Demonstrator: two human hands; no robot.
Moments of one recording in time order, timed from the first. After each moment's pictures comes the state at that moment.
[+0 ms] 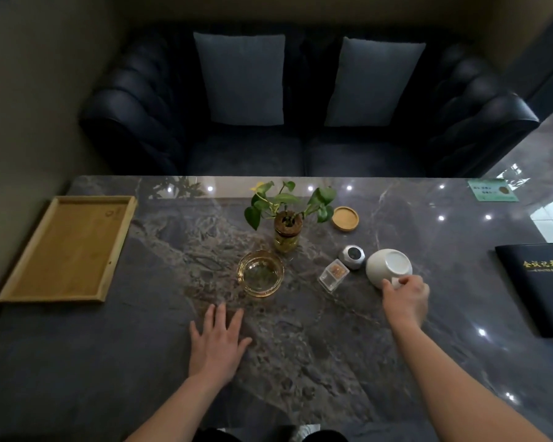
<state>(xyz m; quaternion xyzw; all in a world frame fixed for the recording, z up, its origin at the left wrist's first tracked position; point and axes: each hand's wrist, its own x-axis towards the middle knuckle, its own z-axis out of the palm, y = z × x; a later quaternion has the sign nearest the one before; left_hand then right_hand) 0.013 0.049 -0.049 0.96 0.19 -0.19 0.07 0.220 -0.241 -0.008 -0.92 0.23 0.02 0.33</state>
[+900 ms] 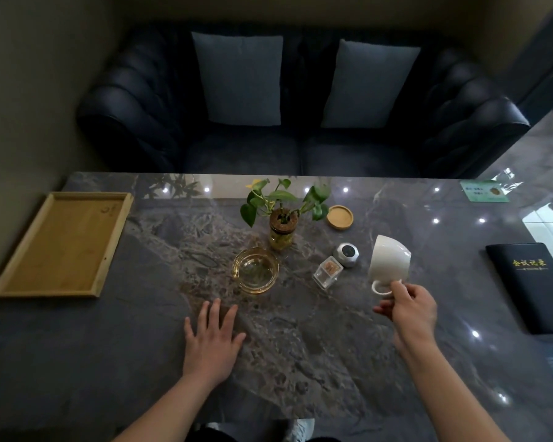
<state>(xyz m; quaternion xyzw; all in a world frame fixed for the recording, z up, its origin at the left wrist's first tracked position) 0.004 0.047 -0.063 0.96 0.21 -0.19 0.07 0.183 -0.251 0.027 -0.72 0.24 0.03 0.65</state>
